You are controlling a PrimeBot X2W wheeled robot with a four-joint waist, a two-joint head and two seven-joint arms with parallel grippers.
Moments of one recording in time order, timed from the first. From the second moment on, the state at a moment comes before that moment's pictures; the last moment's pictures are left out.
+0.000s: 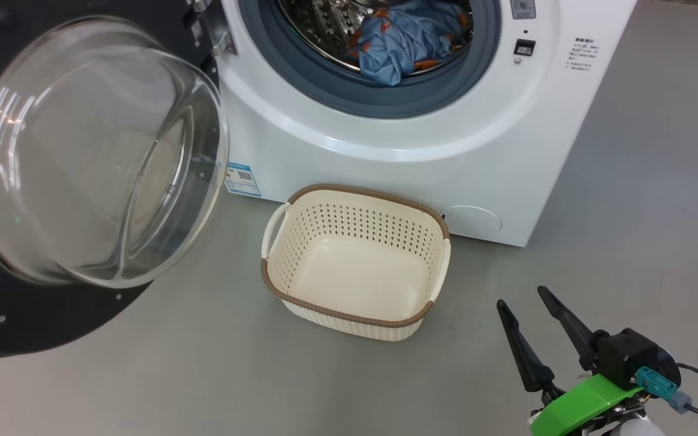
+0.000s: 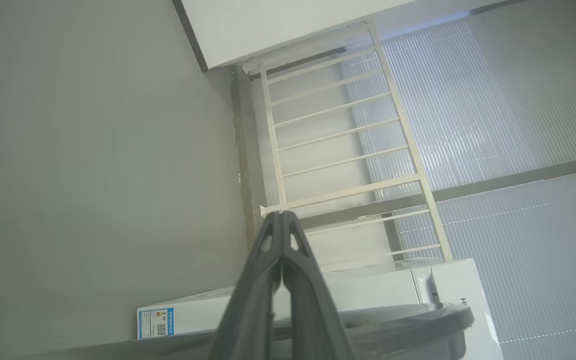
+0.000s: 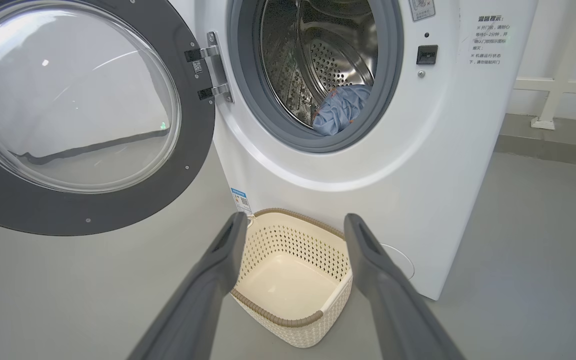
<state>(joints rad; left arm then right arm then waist) -0.61 0.35 0.74 0.70 -1.26 -0.10 0.22 -0.11 -0.18 0.18 0.22 0.26 0.12 -0.26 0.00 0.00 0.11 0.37</state>
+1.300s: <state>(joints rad) -0.48 0.24 0.64 0.52 -1.49 -0.06 0.81 -0.12 -0.18 0.19 0.26 0.31 0.12 -0.26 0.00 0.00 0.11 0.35</state>
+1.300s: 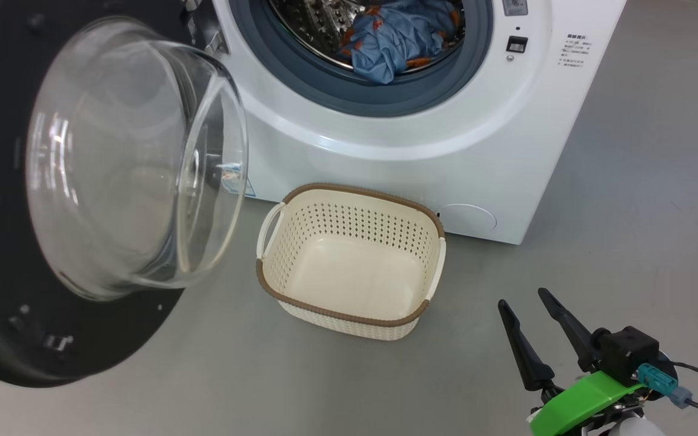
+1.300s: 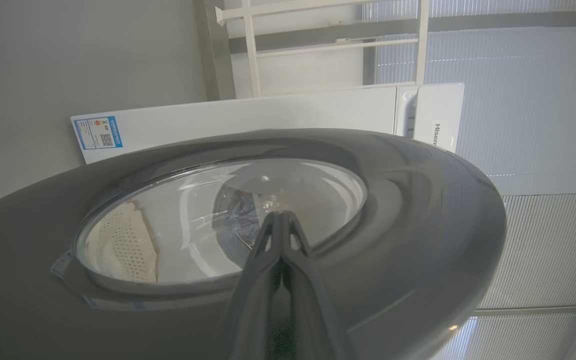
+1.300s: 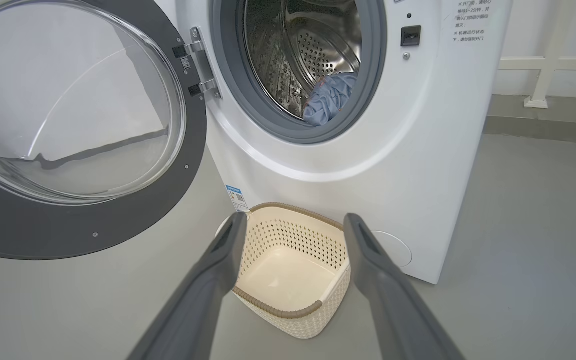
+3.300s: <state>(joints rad) -0.37 0.03 0.21 0.25 -1.83 -0.09 0.72 -0.15 -0.15 0.19 0.27 0.33 0.12 -0.26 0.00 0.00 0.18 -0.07</state>
